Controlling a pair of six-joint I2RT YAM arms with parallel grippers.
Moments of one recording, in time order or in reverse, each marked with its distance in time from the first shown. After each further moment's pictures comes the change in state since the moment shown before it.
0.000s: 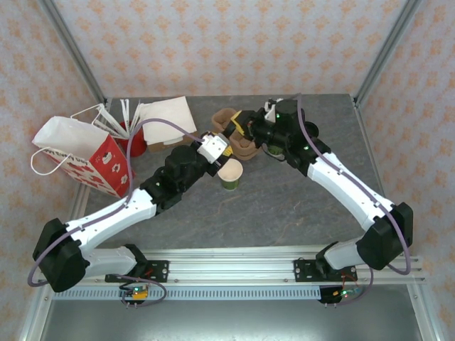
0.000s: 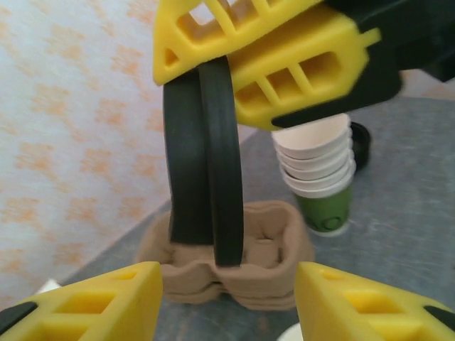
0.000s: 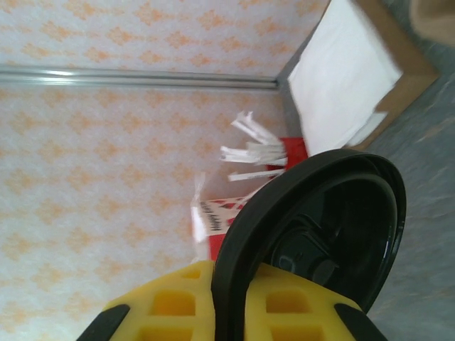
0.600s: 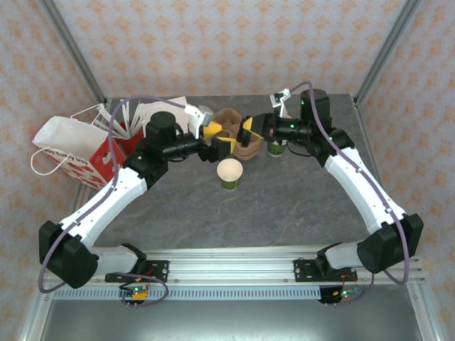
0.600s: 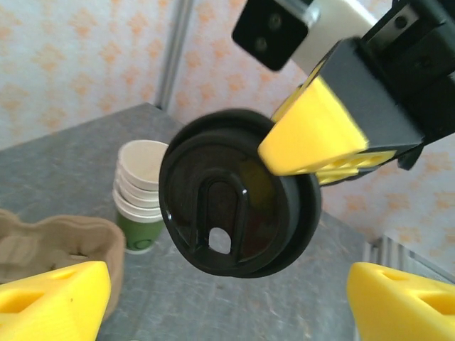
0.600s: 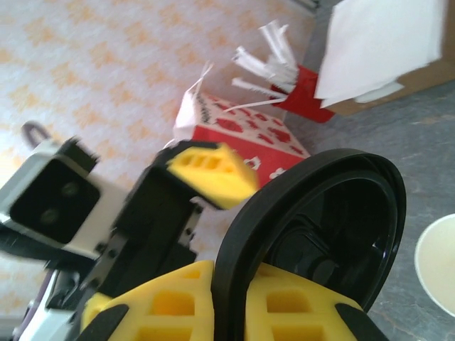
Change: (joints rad) left arm 0.254 0.069 0.259 -0.226 0.752 -0.481; right arm -0.173 -0.047 0.084 -0.234 -0.504 -0.526
